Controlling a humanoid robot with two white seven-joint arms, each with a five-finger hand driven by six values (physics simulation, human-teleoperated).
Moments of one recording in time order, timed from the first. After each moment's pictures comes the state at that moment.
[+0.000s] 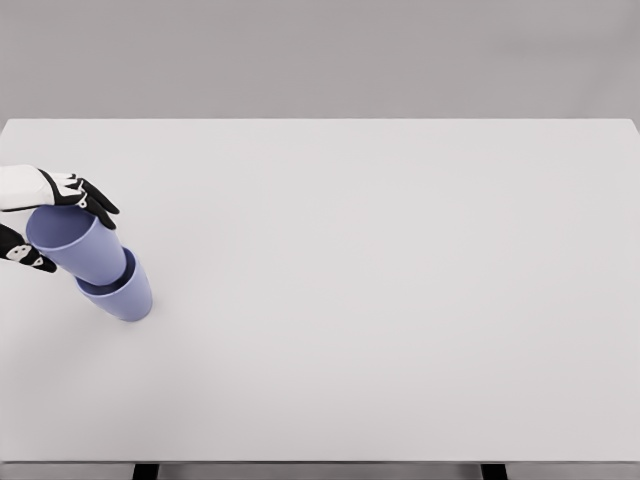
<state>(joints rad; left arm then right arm) -0.72 1.32 -0.82 -1.61 0.32 -0.61 -0.61 0.00 0.00 -0.07 0.15 0.07 -0.16 0.17</state>
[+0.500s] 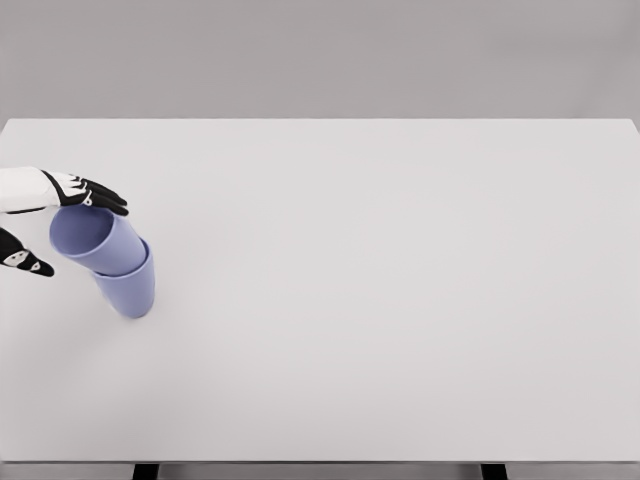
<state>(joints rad) -0.72 1.31 -0.82 -1.60 0.30 -0.61 -0.61 0.00 0.00 -0.07 0.15 0.07 -0.16 0.17</state>
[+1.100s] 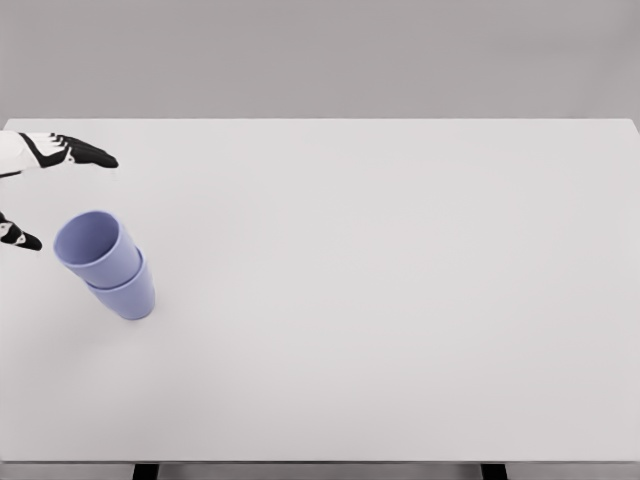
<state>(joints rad) -0.73 1.33 -0.75 -1.61 0.38 -0.61 -0.61 0.00 0.00 -0.07 0.15 0.07 -0.16 0.17</state>
